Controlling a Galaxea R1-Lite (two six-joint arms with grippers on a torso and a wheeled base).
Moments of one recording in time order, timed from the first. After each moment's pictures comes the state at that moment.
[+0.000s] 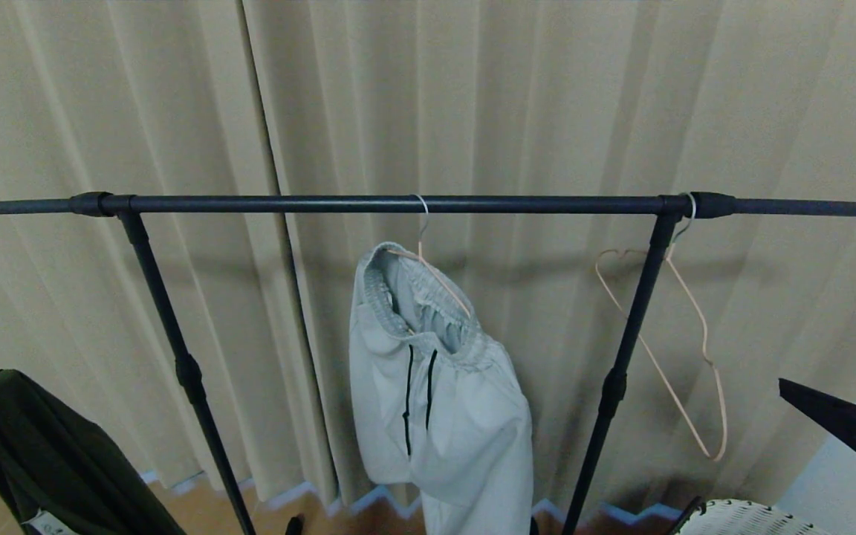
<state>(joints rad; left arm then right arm) -0.11 0.73 -0.33 -0.34 0.03 0.17 0.07 1.02 -0.56 -0.04 0.00 -0.16</state>
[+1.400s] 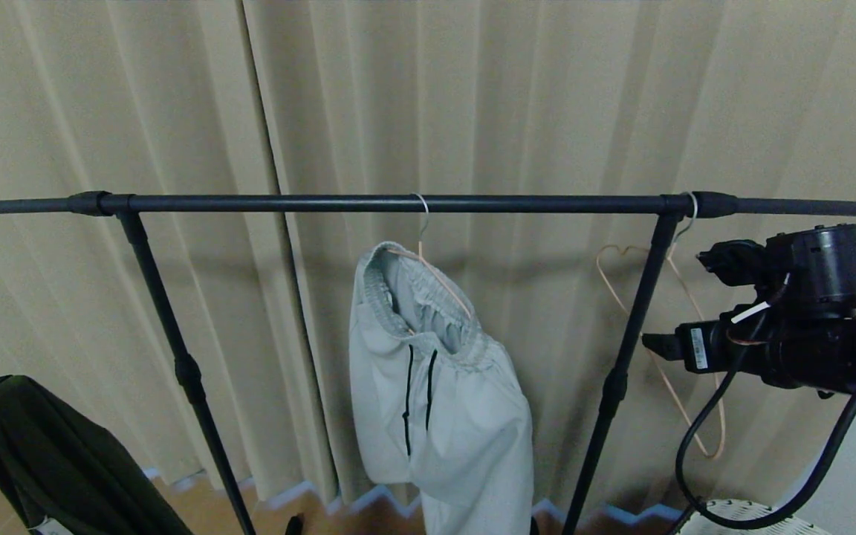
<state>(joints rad) -0.14 0.73 -0.32 -0.34 0.03 0.17 0.20 1.63 -0.82 -0.16 -0.24 0.09</state>
